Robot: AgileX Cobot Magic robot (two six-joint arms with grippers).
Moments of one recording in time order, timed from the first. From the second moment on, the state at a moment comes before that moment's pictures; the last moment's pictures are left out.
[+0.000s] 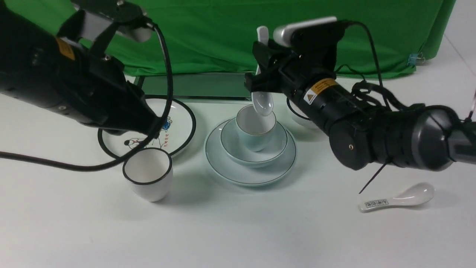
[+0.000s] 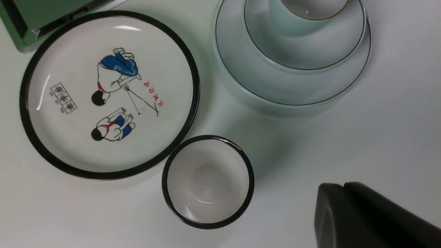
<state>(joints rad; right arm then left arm) 0.56 1.94 -1.17 0.15 -0.76 0.01 -0.33 1.30 -1.21 -0.17 0.89 0.29</state>
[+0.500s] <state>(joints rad) 0.57 2.00 -1.17 0.15 -0.68 0.01 -0.33 1.32 -1.21 -0.16 0.89 0.29</state>
